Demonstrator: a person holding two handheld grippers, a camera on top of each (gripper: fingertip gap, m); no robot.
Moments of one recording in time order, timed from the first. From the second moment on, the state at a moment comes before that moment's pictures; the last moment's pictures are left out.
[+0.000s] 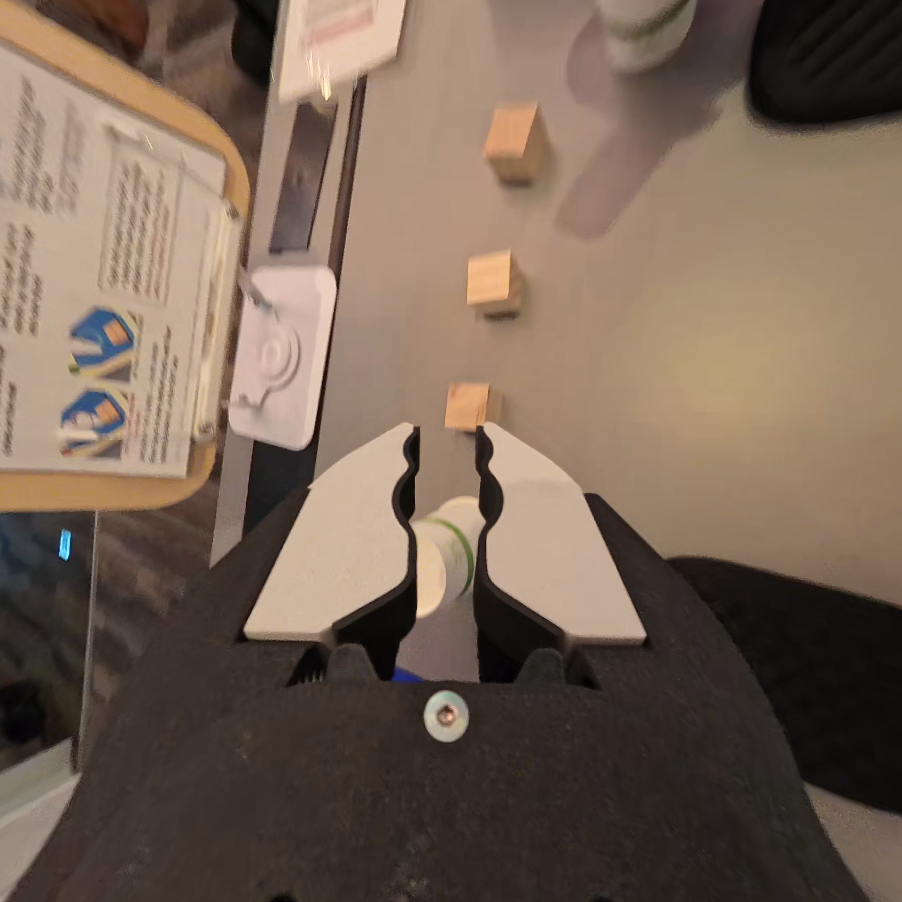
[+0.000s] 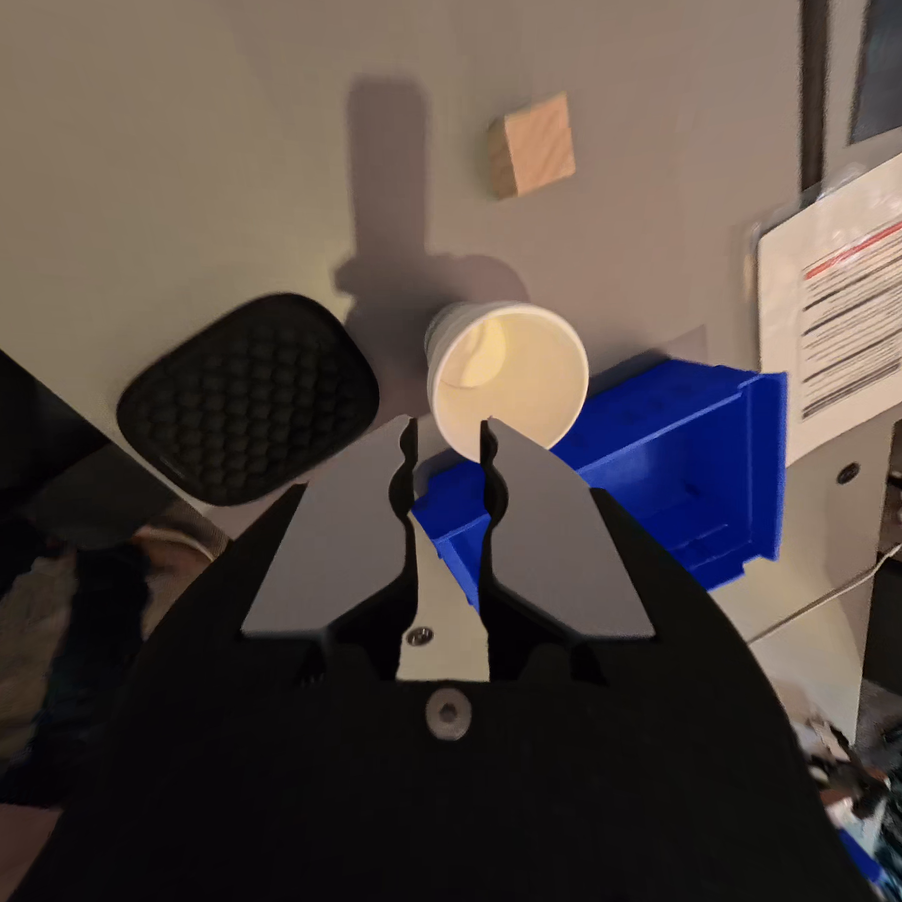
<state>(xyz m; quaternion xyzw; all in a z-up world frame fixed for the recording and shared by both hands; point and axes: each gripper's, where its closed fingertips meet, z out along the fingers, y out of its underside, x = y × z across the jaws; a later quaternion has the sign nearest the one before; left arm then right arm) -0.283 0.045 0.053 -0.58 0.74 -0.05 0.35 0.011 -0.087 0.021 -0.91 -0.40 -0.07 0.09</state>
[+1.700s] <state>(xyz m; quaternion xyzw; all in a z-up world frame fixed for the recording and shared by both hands) -0.369 0.107 -0.035 -0.70 0.69 0.05 0.17 -0.072 -0.064 0.040 -0.86 -0.40 0.09 0.30</state>
